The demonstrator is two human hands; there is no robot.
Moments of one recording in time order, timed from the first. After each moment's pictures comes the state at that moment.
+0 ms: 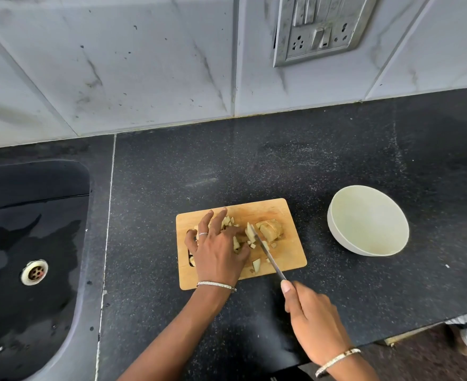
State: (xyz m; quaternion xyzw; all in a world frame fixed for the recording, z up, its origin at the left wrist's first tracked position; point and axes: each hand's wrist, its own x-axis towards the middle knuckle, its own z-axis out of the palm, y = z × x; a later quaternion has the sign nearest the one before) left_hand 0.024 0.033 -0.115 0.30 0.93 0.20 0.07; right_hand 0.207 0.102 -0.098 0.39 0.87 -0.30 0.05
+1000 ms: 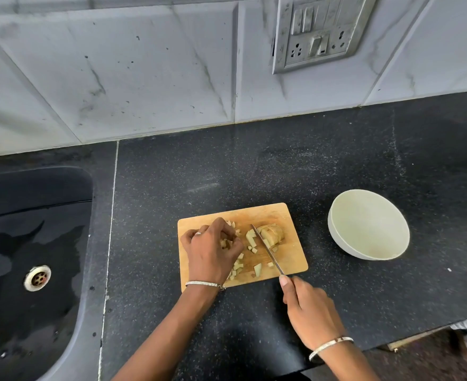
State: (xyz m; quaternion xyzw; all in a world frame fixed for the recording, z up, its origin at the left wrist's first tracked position) left_hand 0.008 0.026 -0.102 0.27 0.90 0.35 0.06; right_hand 0.196 0.111 -0.107 0.41 0.86 -0.30 0.05
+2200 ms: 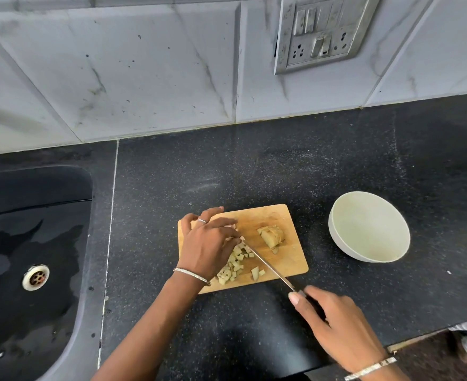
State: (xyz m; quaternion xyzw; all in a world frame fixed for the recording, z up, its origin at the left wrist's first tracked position) left_hand -0.025 0.019 -0.106 0.47 0.86 0.17 0.00; right_hand 0.230 0.128 -0.074 0.35 0.89 -0.30 0.03
